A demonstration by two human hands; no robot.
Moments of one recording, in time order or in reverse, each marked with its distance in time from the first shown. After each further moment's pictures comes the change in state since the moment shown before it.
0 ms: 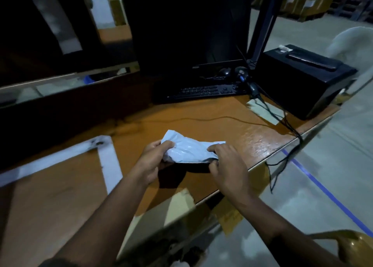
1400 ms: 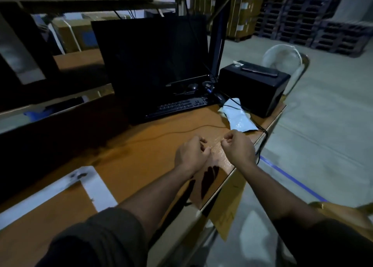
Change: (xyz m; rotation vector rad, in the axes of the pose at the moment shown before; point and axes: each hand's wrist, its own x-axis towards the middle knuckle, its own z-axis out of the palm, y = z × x) left_hand 0.014 0.007 0.090 1.056 -0.162 0.707; right_hand 0.041 0.013 -0.041 -0.072 0.200 0.556
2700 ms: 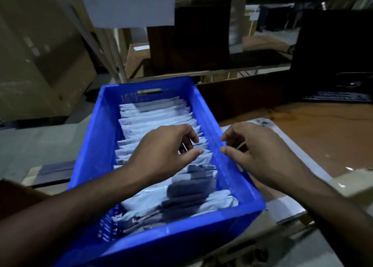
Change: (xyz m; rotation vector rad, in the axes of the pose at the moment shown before) left_hand -0.489 -0.258 -0.454 0.251 0.186 -0.105; right_hand -0.473 -0.404 -0.003 0.158 -0.494 -0.902
